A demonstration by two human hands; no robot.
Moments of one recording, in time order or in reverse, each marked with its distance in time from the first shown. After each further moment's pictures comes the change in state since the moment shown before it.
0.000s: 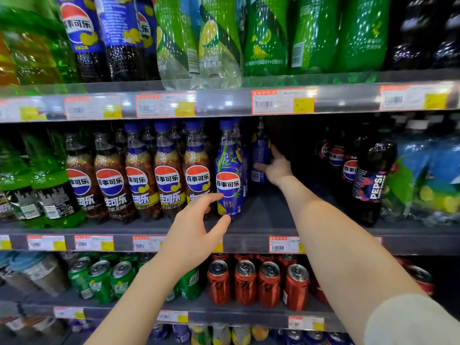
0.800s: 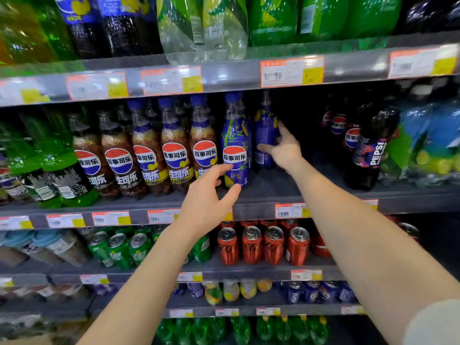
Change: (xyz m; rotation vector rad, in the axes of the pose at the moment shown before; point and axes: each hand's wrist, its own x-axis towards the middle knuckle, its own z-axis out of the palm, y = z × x) left_hand 0.006 0.009 -0.009 -0.062 -0.070 -0.067; right_hand -0.062 -0.020 -0.012 0.129 -0.003 0.054
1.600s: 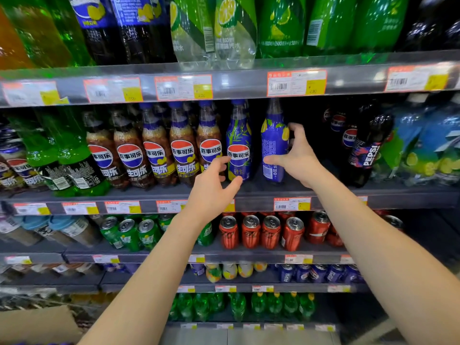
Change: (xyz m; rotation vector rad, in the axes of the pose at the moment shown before) left_hand 0.006 0.016 -0.013 -0.104 -0.059 -0.149; right_hand -0.095 -0.071 -0.050 0.026 -0.129 0.042
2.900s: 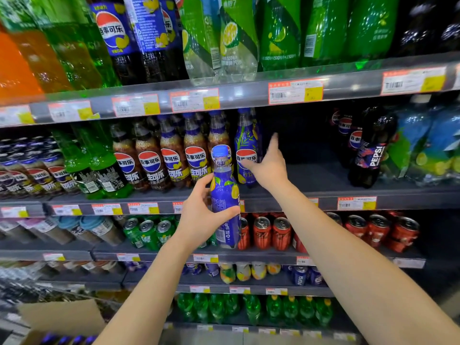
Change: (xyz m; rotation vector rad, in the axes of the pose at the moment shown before) left_hand -0.061 -0.013 -0.027 -0.194 0.053 -0.050; right_hand -0.016 -0.027 0.076 -0.091 0.082 0.083
